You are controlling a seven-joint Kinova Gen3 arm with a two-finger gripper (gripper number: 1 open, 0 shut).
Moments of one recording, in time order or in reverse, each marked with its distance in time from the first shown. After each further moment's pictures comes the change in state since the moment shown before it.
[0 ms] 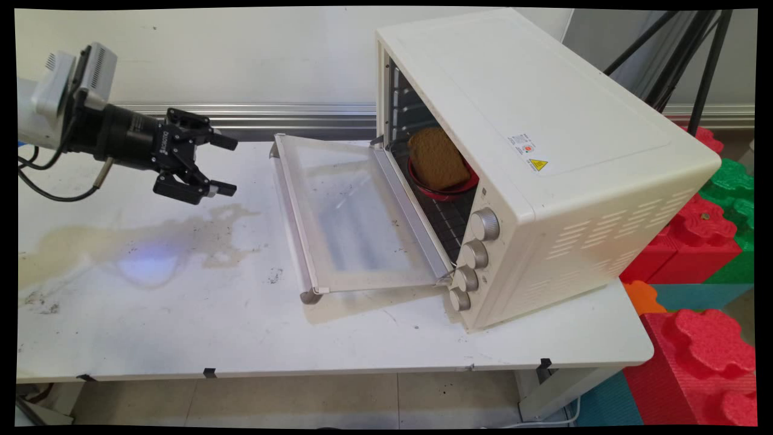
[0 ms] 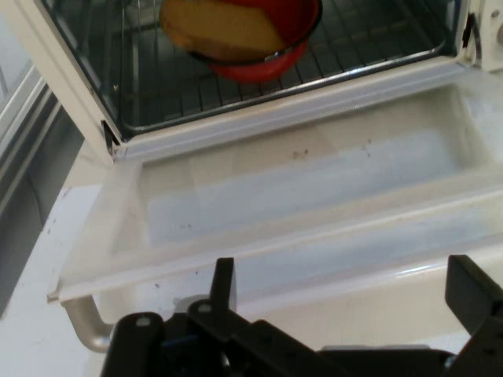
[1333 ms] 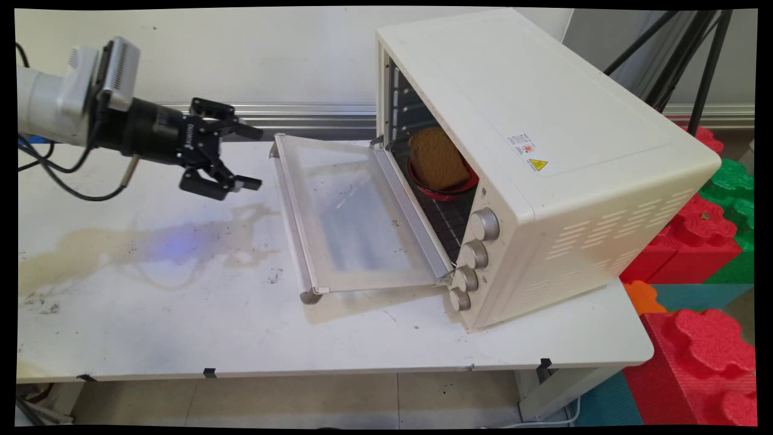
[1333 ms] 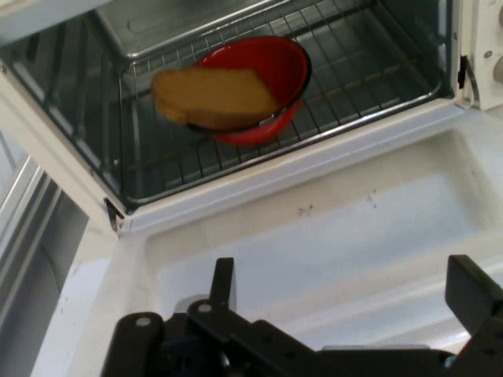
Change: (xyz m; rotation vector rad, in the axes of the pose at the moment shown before) arm 0.029 0.009 0.024 0.012 0.054 0.108
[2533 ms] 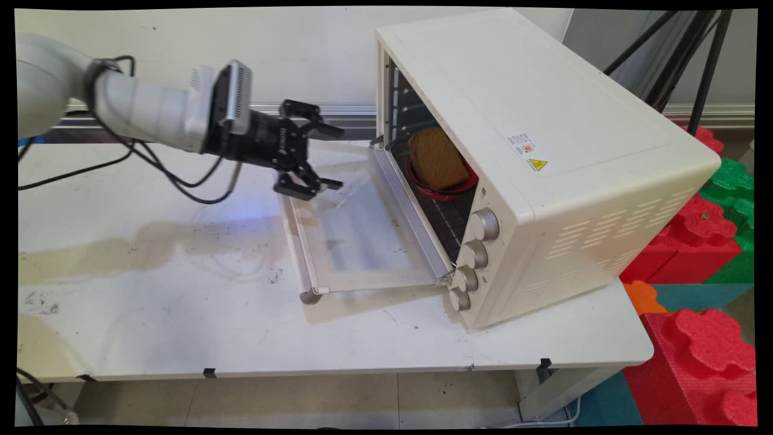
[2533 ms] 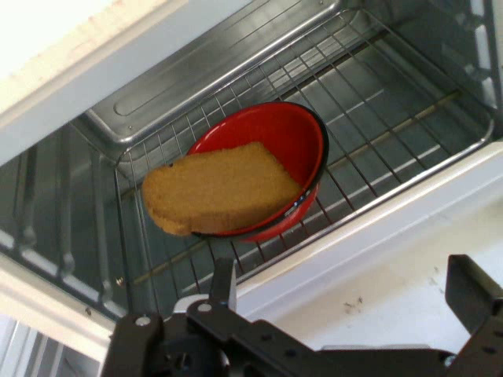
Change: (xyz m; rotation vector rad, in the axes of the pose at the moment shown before) arm 0.037 -0.002 0.114 0.011 0.049 0.195
